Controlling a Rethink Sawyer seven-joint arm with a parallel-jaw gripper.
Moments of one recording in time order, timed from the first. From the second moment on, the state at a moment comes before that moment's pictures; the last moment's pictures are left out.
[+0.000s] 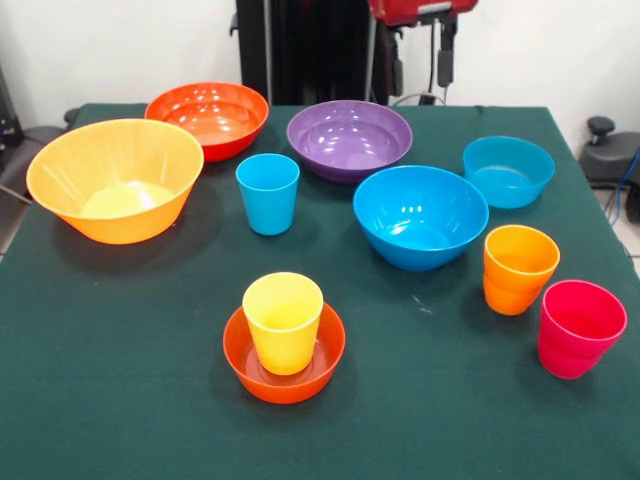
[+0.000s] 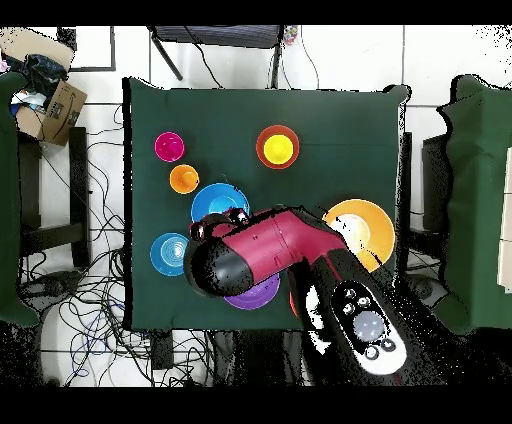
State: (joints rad) arm -0.61 -1.00 0.69 2.04 -0.58 0.46 1.84
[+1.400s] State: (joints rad) arm -0.47 -0.91 0.37 2.04 -0.63 0.19 1.84
